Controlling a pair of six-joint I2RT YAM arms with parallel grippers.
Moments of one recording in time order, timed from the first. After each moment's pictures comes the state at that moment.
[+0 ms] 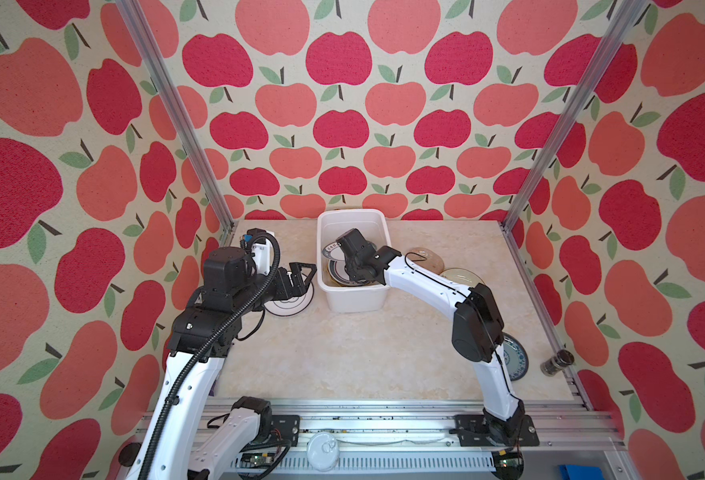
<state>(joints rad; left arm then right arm) -0.20 0.91 1.26 -0.81 0.39 -0.39 0.91 2.16 1.95 -0.63 0.36 2.01</state>
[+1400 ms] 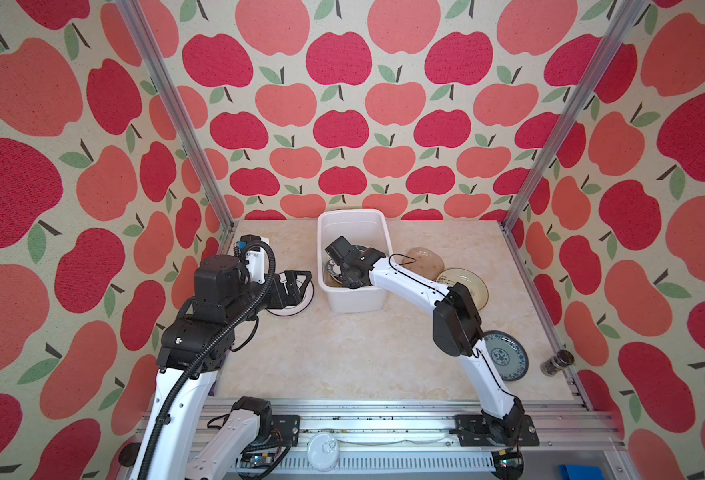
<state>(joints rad) -0.20 0.85 1.27 -0.89 0.36 -0.35 0.93 2.32 2.11 -0.81 0.37 2.03</state>
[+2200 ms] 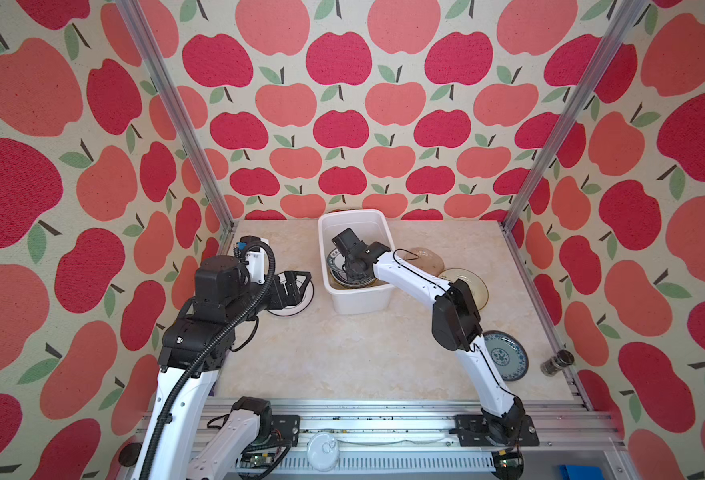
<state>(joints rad) -0.18 0.85 1.26 -0.89 0.37 -0.35 0.87 2.36 2.17 -0.76 0.35 2.04</state>
